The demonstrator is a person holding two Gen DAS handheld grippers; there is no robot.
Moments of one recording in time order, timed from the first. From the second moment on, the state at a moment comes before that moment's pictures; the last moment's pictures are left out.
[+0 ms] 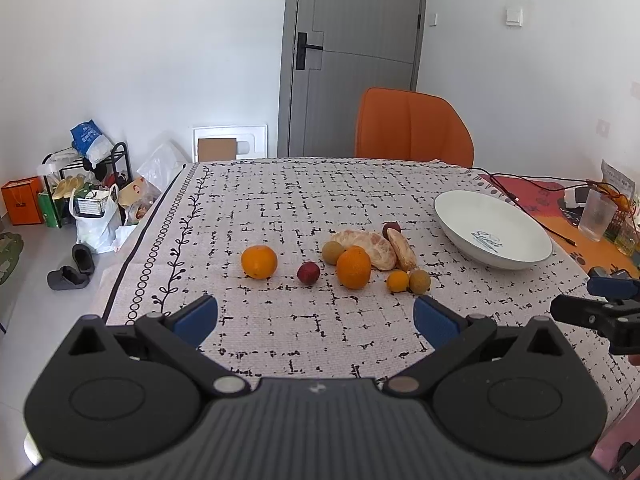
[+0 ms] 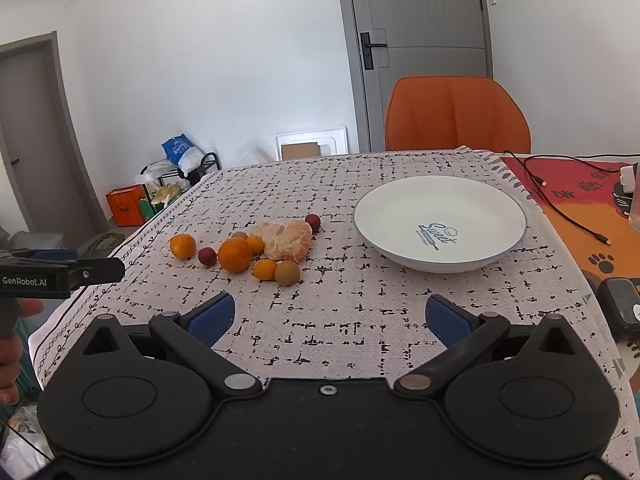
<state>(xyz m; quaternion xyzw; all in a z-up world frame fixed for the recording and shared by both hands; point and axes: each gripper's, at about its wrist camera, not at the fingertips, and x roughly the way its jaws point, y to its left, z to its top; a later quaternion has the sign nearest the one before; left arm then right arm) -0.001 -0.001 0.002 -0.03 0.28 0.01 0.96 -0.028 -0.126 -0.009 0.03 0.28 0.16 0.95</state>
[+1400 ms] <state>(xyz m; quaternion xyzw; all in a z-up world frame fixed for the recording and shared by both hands) -0.004 0.000 0.003 -0.03 0.28 0.00 0.96 -0.030 -0.127 -0.003 0.03 0.27 0.16 0.95</state>
